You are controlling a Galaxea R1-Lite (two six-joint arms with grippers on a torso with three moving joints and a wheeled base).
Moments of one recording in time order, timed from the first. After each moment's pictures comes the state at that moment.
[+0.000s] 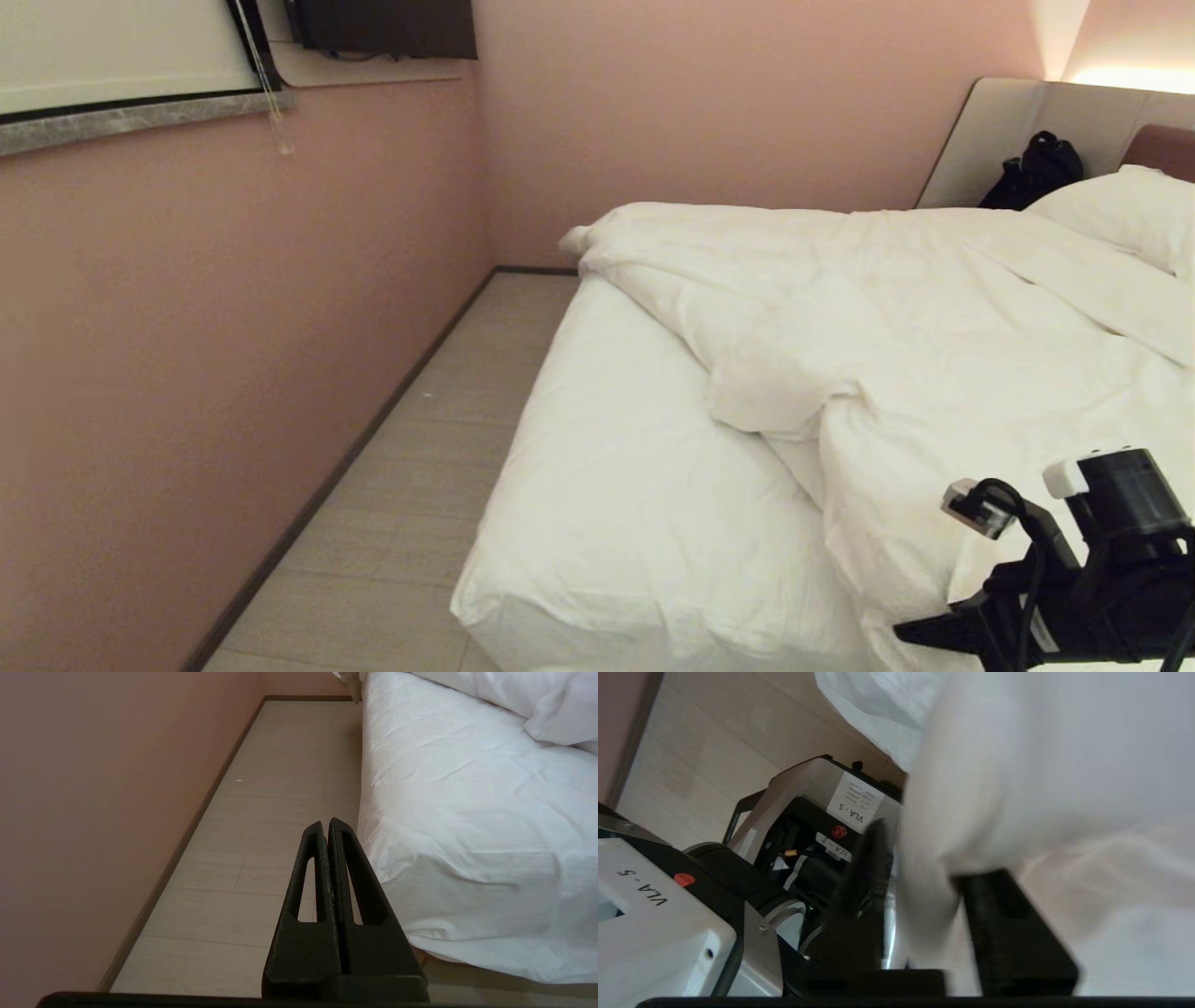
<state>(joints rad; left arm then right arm) 0.00 0.00 0.00 0.00 -0.01 0.02 0.09 1.60 -0.48 -0.12 0.48 -0.20</state>
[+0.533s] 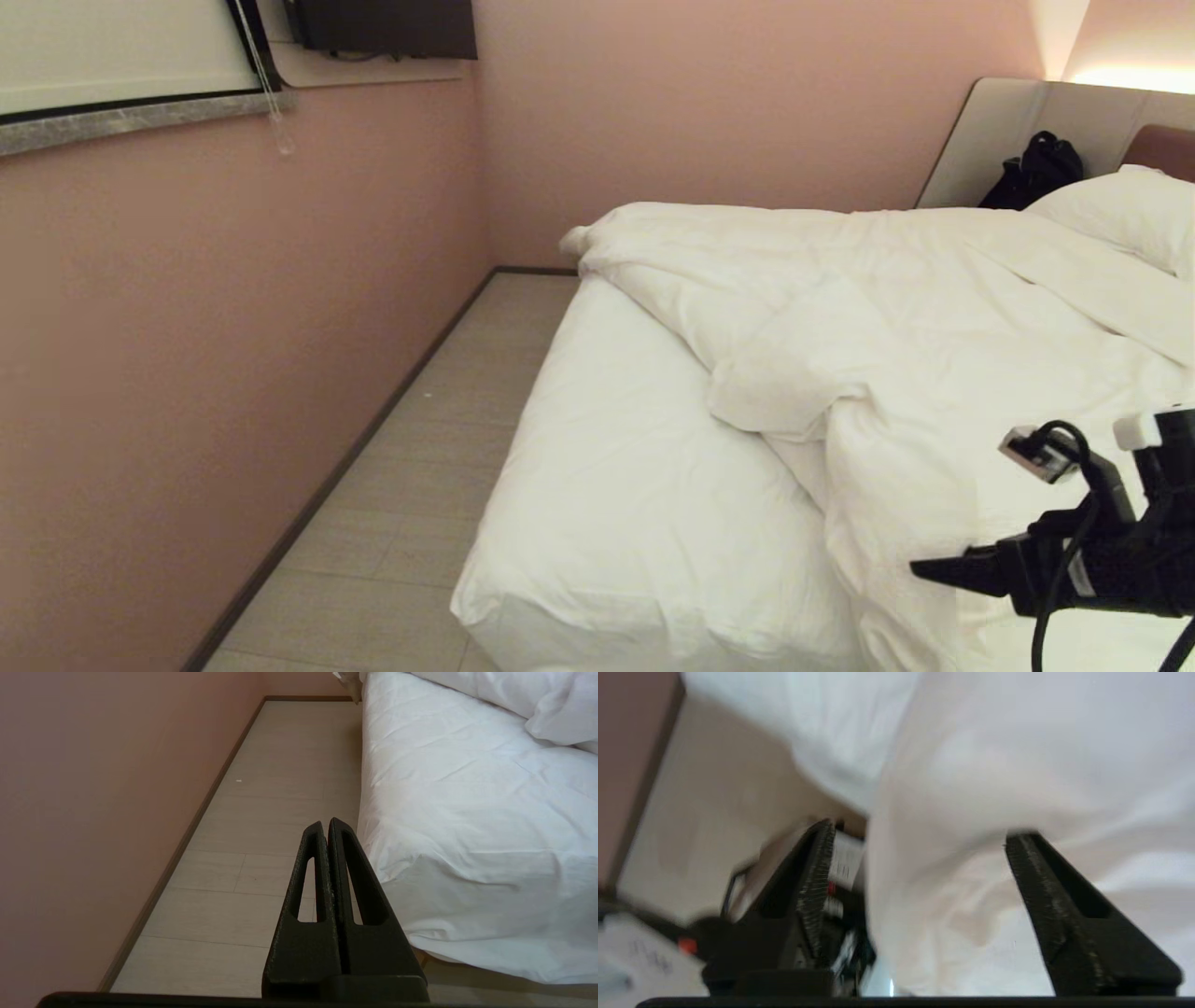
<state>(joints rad) 0.00 0.00 0.00 0.00 -0.01 0.02 -0.04 1.51 -0.55 -0.12 0.47 -0.11</state>
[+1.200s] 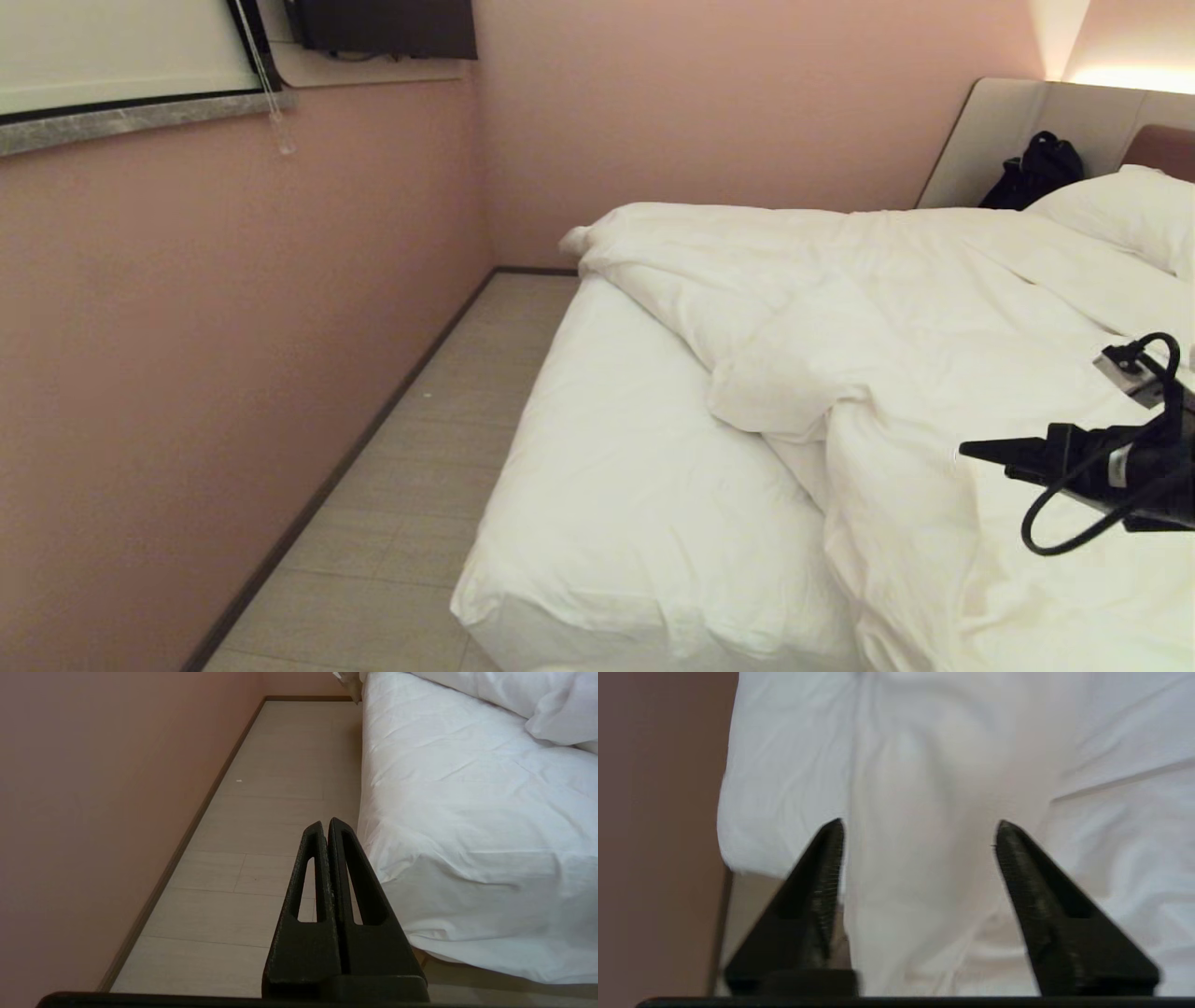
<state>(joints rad) 0.00 0.00 0.00 0.00 -0.01 0.02 -0.23 1.58 -0.70 -0.25 0.50 0.23</state>
